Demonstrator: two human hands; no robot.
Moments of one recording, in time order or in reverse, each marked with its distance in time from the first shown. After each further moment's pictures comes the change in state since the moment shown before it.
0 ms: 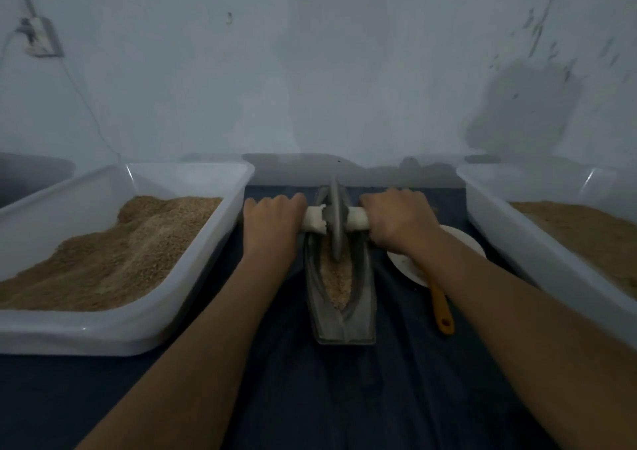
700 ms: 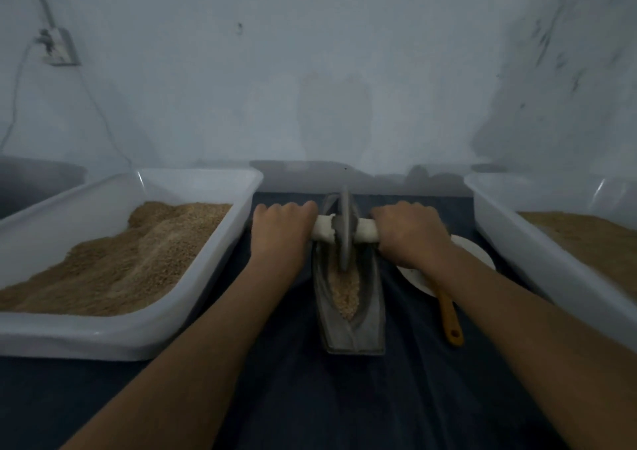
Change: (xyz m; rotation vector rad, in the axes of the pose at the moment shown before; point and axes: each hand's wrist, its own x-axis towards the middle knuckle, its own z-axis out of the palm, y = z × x) left_hand 0.000 -0.001 -0.005 -0.007 -0.004 0.062; right_hand -0.012 -0.005 -0.008 0.031 -0.061 0.048
